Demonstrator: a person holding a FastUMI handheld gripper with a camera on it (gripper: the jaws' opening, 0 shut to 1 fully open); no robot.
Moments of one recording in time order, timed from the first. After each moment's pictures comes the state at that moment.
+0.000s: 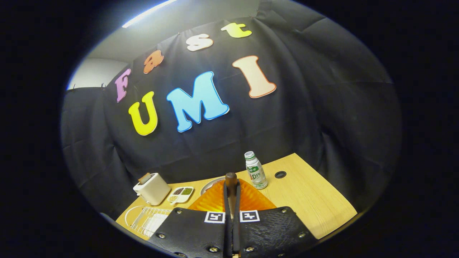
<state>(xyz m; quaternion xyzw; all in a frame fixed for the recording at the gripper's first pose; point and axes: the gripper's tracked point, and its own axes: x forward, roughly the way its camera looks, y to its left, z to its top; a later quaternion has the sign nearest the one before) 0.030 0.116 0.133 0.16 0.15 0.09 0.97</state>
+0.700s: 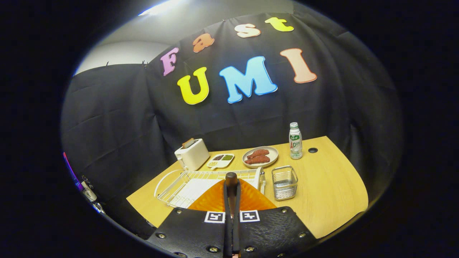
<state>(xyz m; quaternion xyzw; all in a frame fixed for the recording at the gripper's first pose) -0.139 0.231 0.088 0.09 0.21 0.24 0.94</state>
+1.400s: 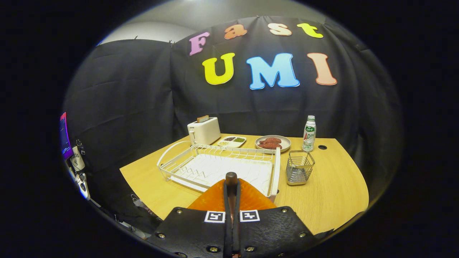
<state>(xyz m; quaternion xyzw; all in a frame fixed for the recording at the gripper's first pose) -0.192 0.265 0.036 0.01 0.20 0.27 0.94</state>
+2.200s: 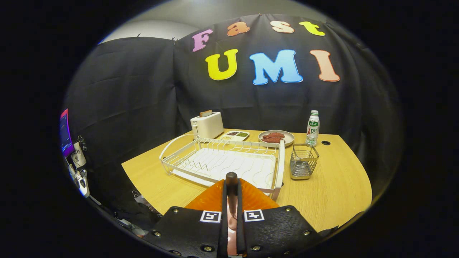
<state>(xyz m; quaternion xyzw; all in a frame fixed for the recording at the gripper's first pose) -0.204 0.264 0.027 0.00 0.21 0.28 0.94</state>
